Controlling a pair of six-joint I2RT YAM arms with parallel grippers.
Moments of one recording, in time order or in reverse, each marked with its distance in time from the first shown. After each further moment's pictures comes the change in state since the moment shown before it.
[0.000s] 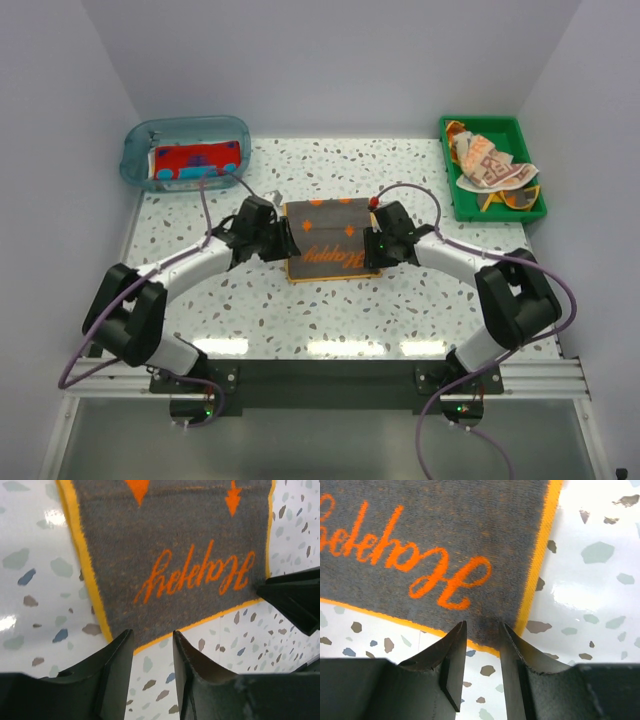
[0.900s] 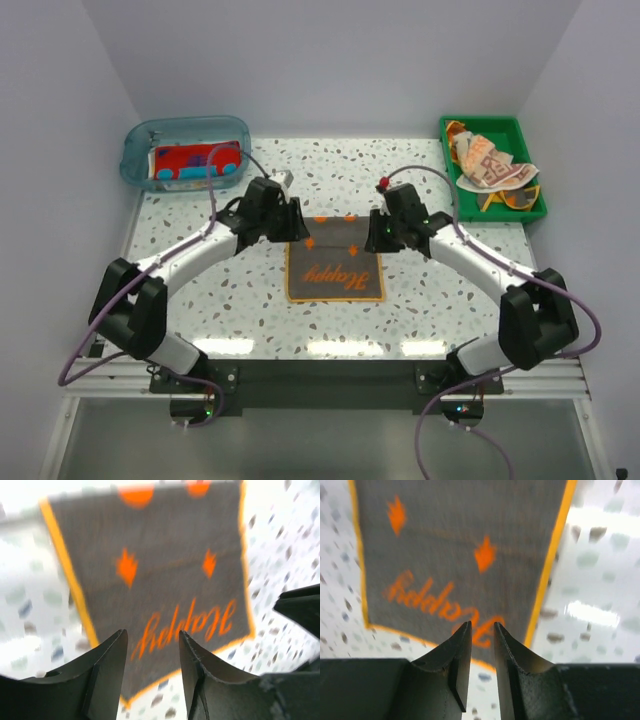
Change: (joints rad) left arm -0.034 0.029 0.130 -0.084 -0.016 0.089; right arm -0.019 -0.168 0.051 -0.175 -0.050 0.059
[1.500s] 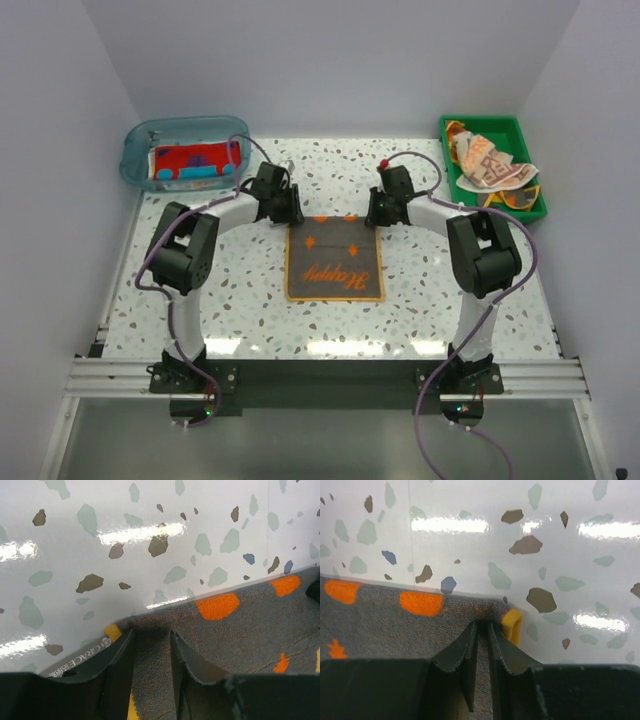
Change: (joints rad) left arm 0.144 0.533 0.350 0.133 0.013 0.113; right arm -0.163 0.526 0.297 0.311 0.015 -0.026
